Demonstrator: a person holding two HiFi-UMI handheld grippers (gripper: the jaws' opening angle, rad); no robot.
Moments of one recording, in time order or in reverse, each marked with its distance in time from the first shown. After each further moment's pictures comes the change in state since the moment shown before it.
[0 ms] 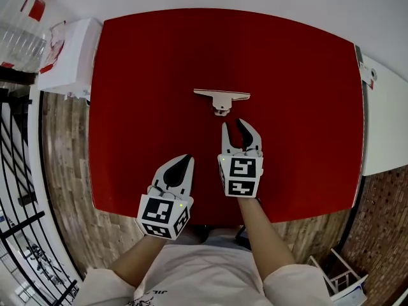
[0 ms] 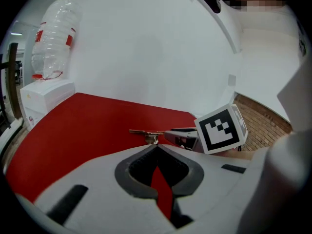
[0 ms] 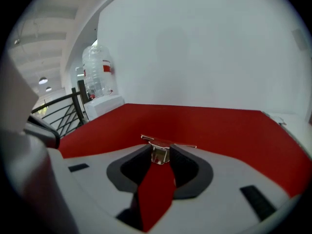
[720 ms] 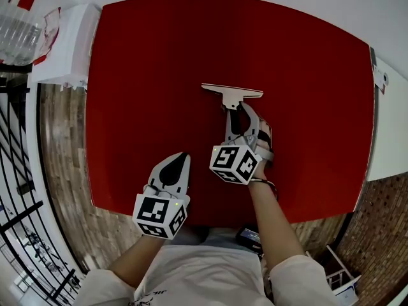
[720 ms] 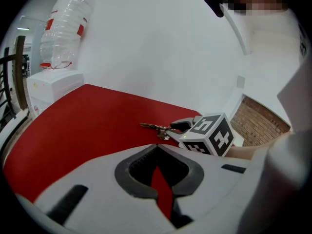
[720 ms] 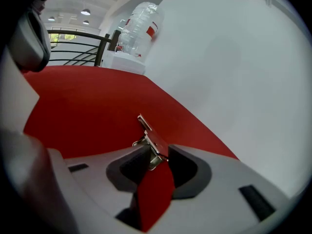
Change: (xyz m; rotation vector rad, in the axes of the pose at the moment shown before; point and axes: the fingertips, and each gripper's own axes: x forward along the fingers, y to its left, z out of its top) left arm 0.010 0.040 -0.020 -0.074 0.036 0.047; right arm 0.065 0.001 -0.012 -0.680 0.093 -0.104
